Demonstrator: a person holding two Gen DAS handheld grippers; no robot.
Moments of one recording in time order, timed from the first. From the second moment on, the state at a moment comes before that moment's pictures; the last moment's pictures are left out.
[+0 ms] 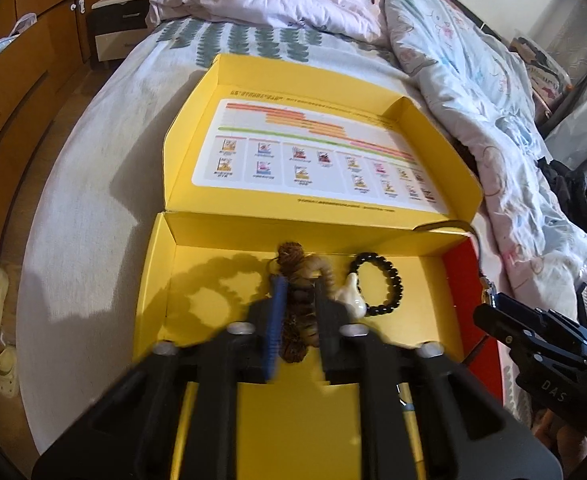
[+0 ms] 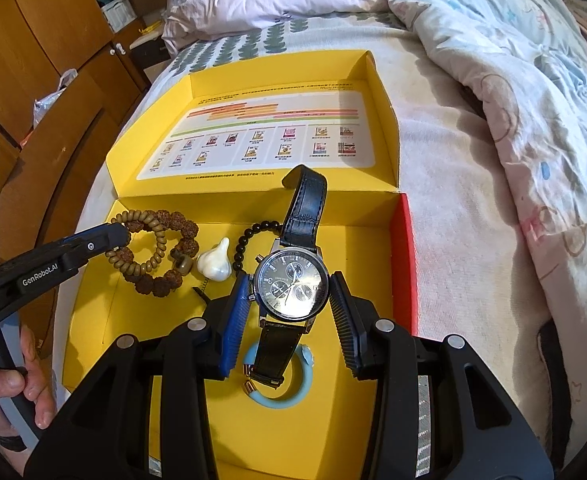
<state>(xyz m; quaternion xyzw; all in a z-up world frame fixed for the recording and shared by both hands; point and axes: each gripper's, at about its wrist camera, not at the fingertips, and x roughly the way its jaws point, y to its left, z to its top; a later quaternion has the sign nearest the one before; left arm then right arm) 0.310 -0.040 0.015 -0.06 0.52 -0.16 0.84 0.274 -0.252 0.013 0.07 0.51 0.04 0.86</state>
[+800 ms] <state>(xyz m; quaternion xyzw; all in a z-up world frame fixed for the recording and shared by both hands) 0.268 -0.030 0.061 -0.05 0.50 -0.17 0.85 0.229 -0.257 0.064 0.07 0.48 0.04 0.87</state>
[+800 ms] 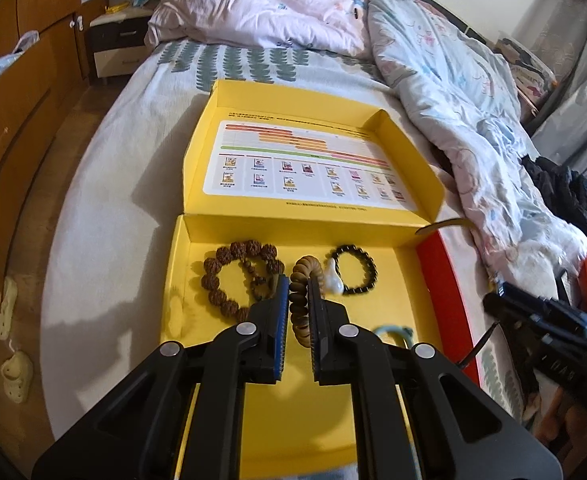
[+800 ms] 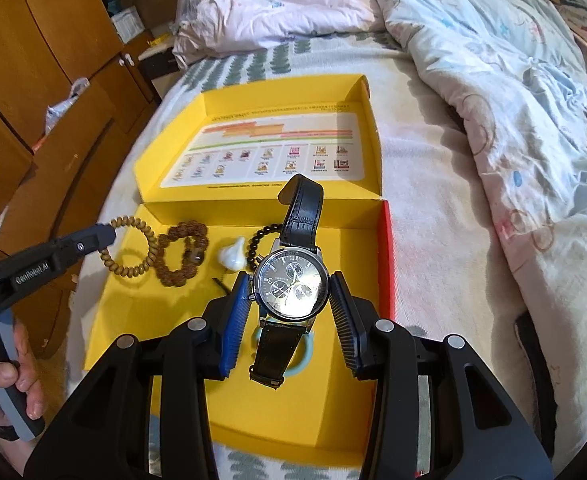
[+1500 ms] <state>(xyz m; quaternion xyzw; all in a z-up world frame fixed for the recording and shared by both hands) 0.119 -0.028 0.068 -0.02 0.51 -0.17 0.84 0.072 -0.320 0.067 0.12 0.47 -0.03 0.87</state>
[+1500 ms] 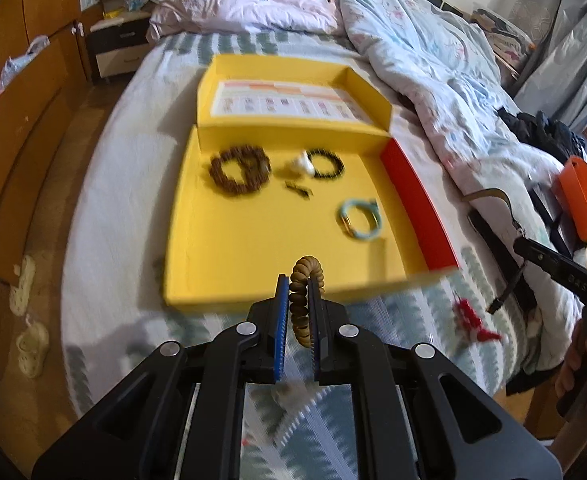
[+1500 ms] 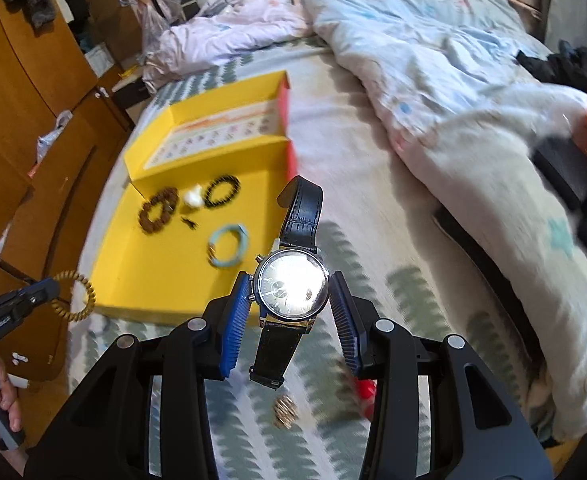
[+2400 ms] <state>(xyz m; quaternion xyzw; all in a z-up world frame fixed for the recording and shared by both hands) 0.108 -0.036 -0.037 0.00 0.58 -0.13 0.80 0.094 -0.376 -0.008 0.12 0.53 -0.09 0.84</state>
